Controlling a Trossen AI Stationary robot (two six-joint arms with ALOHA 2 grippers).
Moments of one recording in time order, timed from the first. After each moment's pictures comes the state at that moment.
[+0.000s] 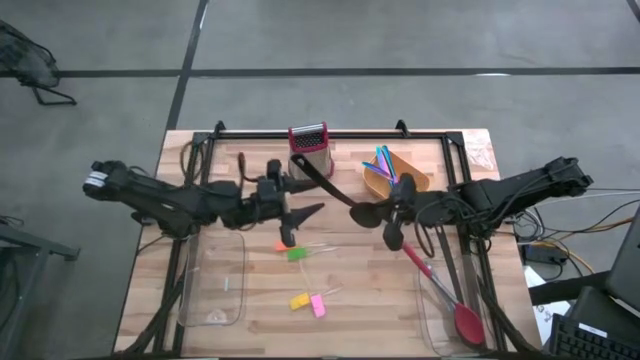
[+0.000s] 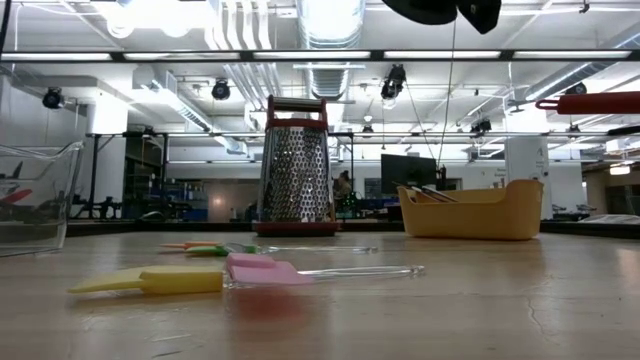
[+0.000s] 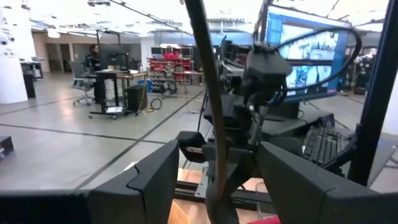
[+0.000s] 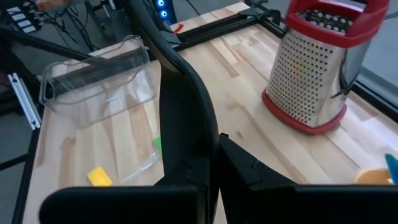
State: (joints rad) left arm -0.24 1.25 1.08 0.36 -0.45 0.02; right arm 0.28 1.14 1.04 -0.45 0.46 0.51
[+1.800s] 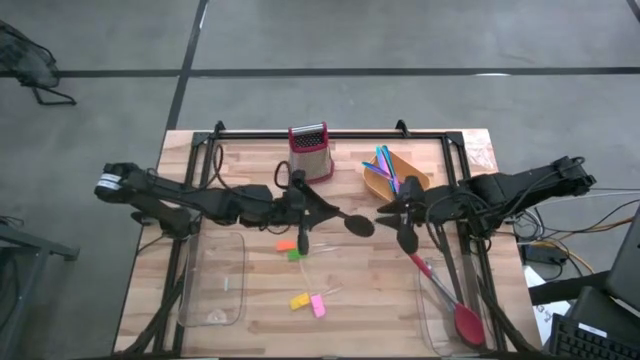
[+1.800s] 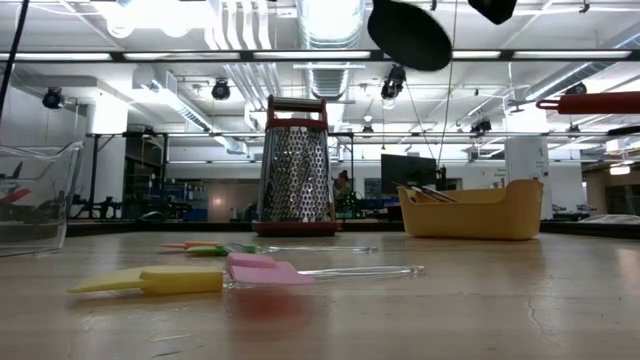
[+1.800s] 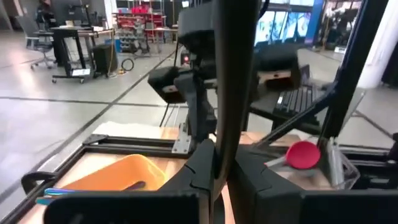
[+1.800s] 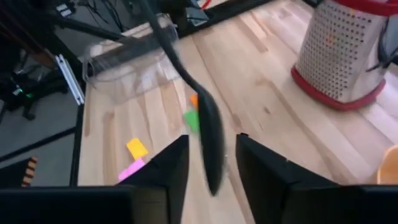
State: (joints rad) left arm -0.19 1.37 1.12 0.23 -0.27 -0.05; right arm 0.29 1.08 1.10 -0.60 0.30 0.57
